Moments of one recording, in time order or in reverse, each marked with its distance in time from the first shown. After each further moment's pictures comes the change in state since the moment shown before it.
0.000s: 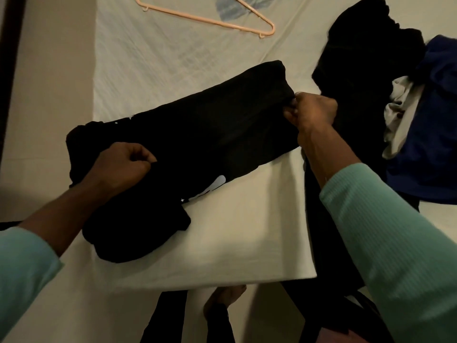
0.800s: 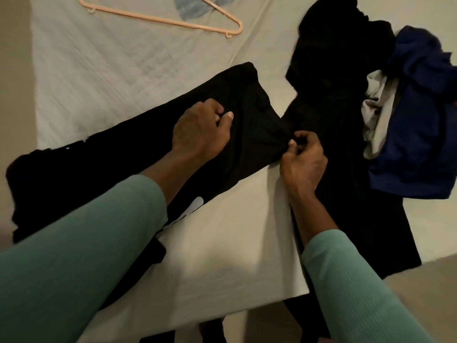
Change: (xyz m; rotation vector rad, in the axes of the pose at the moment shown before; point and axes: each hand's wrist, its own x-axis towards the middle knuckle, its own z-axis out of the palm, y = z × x) left_hand 0.088 0.156 0.129 0.217 0.127 0.406; right_hand -0.005 0.079 -0.055 -0.588 0.273 -0.340
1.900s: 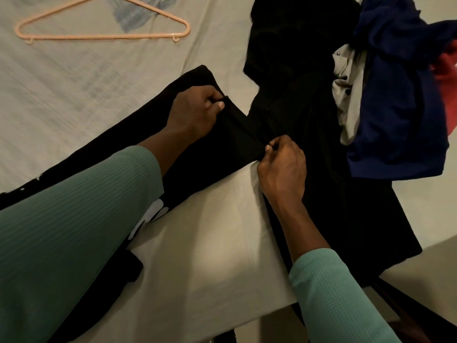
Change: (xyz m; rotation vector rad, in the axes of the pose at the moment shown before) left_hand 0.078 0.047 0.048 -0.046 -0.067 0.172; right_hand 0.013 0.026 -0.016 -0.152 -0.114 -0.077
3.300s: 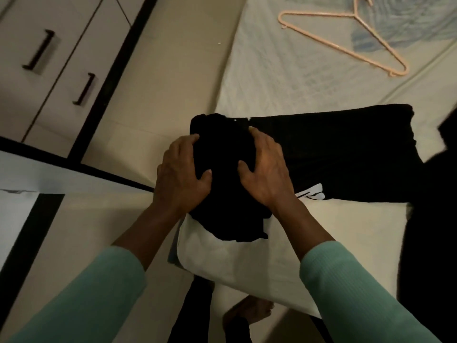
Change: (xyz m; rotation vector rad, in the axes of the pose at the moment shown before) left_hand -0.342 -0.191 -0.161 0.015 0.400 -0.545; right_hand -0.207 -0.209 0.107 0.038 -0.716 -0.776
